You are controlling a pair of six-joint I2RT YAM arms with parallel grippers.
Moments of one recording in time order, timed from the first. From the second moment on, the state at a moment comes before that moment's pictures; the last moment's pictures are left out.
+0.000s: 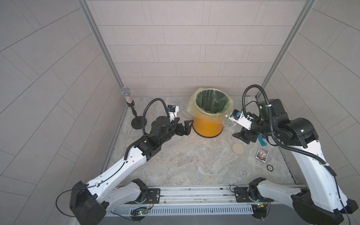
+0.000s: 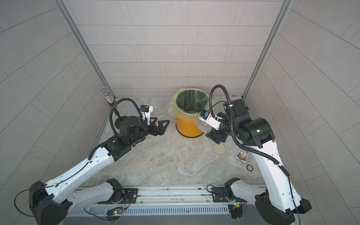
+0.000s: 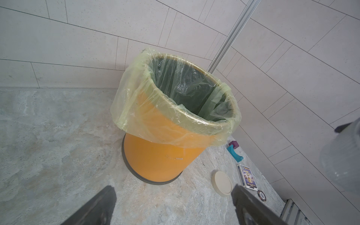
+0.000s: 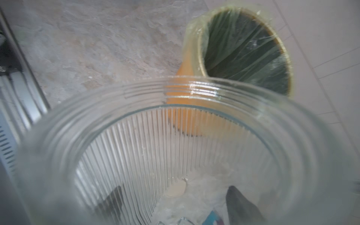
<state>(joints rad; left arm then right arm) -0.65 1.06 0.90 -0.11 0.03 -0.42 0.35 1.10 1.61 -1.38 -0.24 -0.64</state>
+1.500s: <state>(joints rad) -0.67 1.40 1.03 -0.17 0.60 -0.53 0.38 1.07 0.85 -0.55 -0.48 -0.61</state>
